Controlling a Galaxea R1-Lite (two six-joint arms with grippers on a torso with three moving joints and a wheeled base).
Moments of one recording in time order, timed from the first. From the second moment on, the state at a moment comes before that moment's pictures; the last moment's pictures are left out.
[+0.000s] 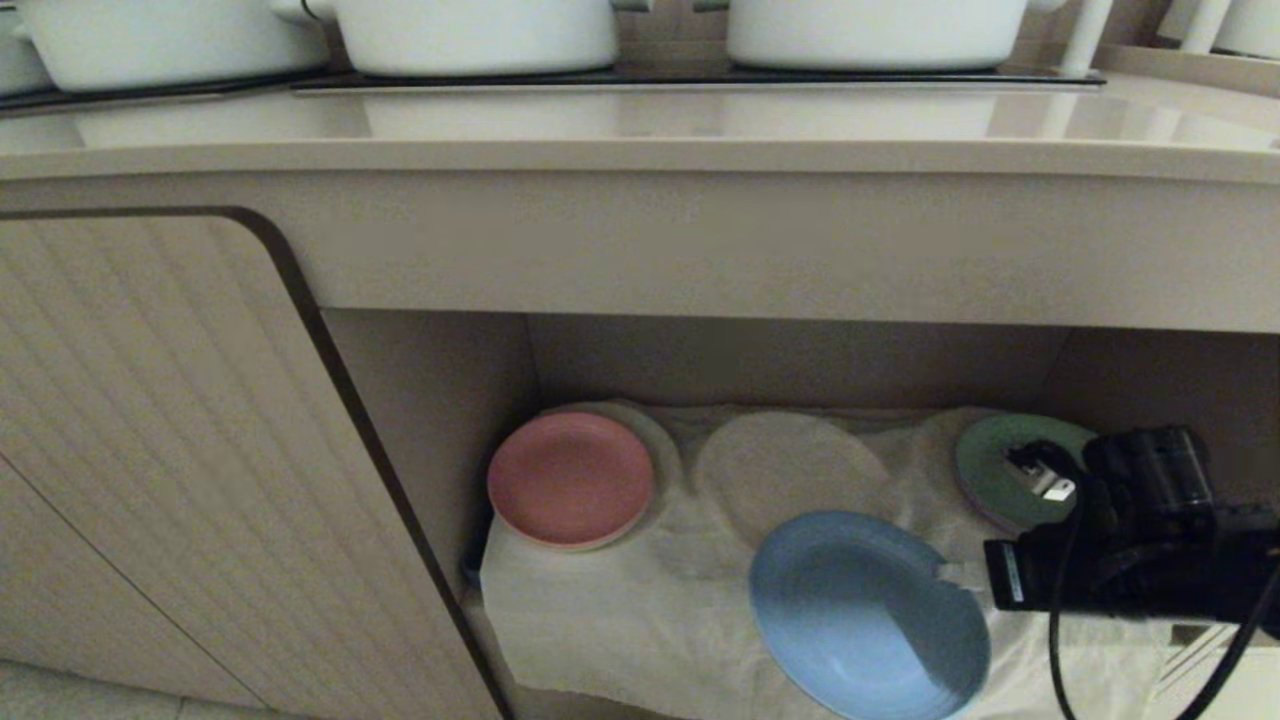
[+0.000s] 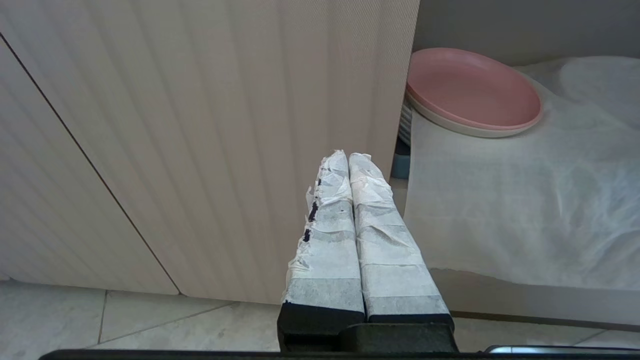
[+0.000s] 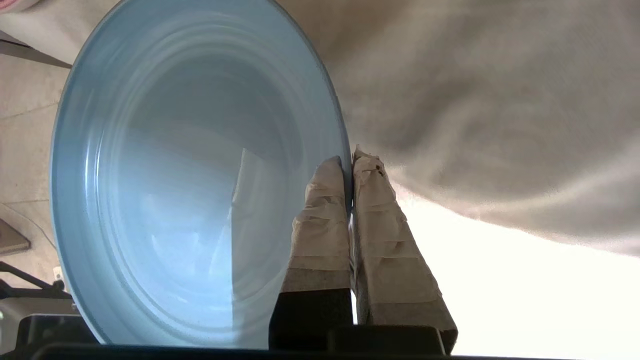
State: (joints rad) left arm 0.00 0.00 0.00 0.00 0.00 0.00; right arm 0.07 1.77 -0.52 -0.40 0.42 0.12
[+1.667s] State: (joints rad) left arm 0.00 0.00 0.00 0.00 0.00 0.00; right arm -0.07 1.12 -0.29 0.00 0.42 0.12
